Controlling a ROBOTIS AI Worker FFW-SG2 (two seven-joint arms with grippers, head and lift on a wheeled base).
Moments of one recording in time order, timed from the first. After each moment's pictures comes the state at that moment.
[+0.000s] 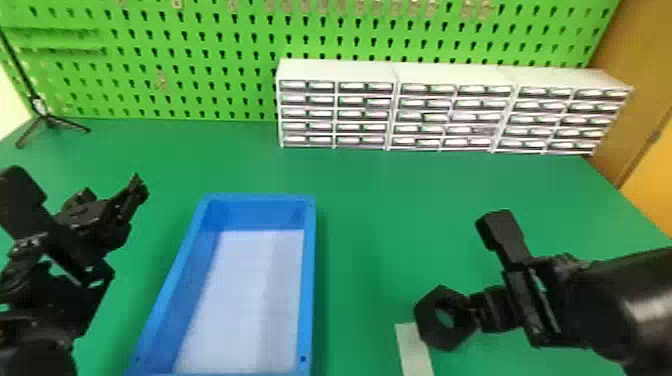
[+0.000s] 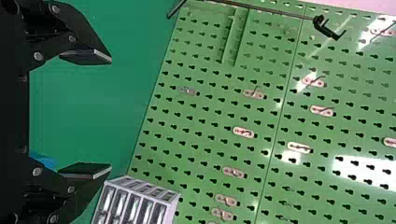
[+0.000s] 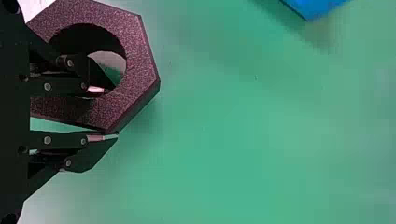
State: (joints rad) left arm 0.10 0.08 0.22 -1.95 0.36 0.36 0.05; right arm -0.12 -0.33 0.10 -2.03 -0.21 1.57 0.27
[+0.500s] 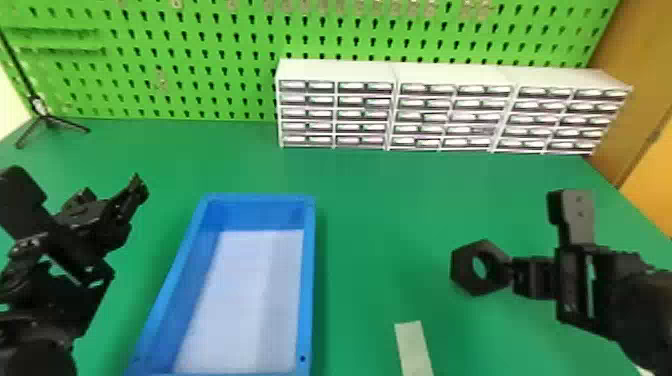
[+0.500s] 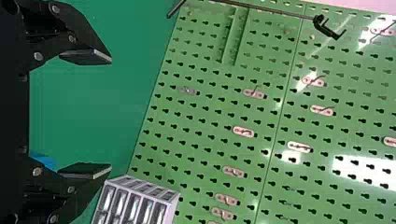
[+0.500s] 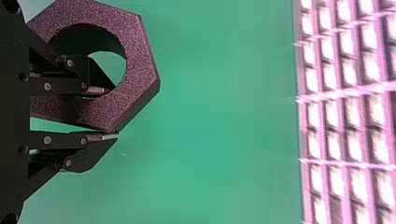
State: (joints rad) left arm 0.10 0.08 0.22 -1.95 0.36 0.36 0.05; right arm -0.05 -0.18 -0.16 -2.03 -0.10 1.28 0.27
